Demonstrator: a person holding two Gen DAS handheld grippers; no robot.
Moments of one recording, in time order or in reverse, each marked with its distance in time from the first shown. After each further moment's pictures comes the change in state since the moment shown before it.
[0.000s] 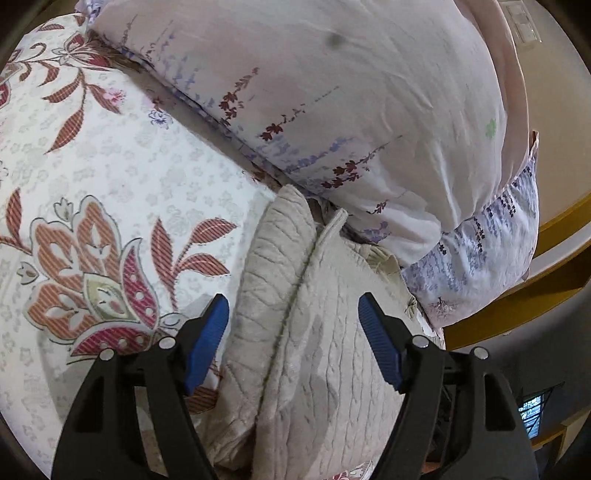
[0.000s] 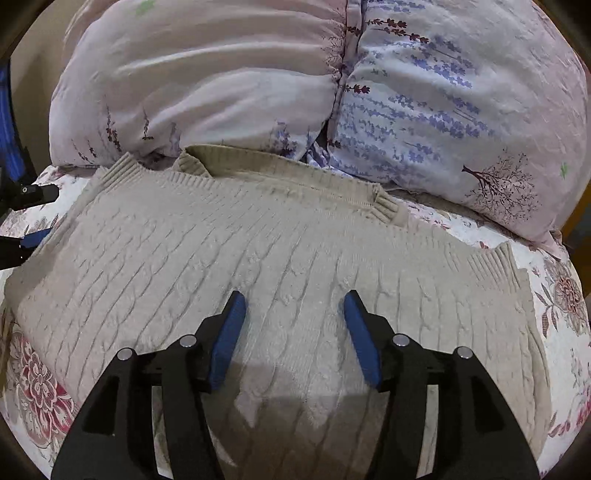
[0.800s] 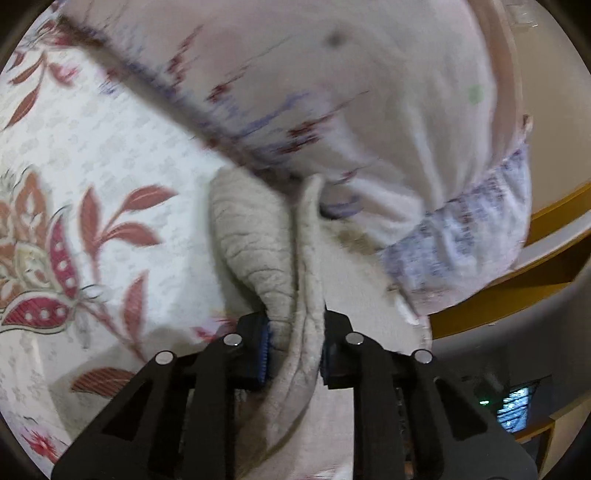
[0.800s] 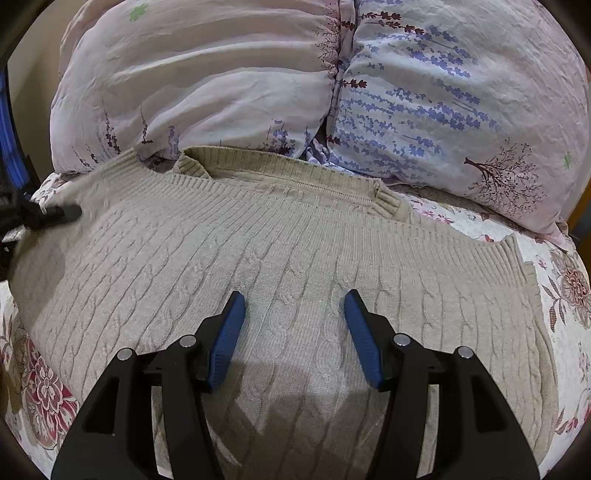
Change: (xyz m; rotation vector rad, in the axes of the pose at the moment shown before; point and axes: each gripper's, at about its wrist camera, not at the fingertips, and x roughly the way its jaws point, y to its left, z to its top) left arm 0.019 -0.029 -0.009 -0.003 0.062 -0.087; right arm 0.005 -0.004 0.002 0.017 0.002 0.034
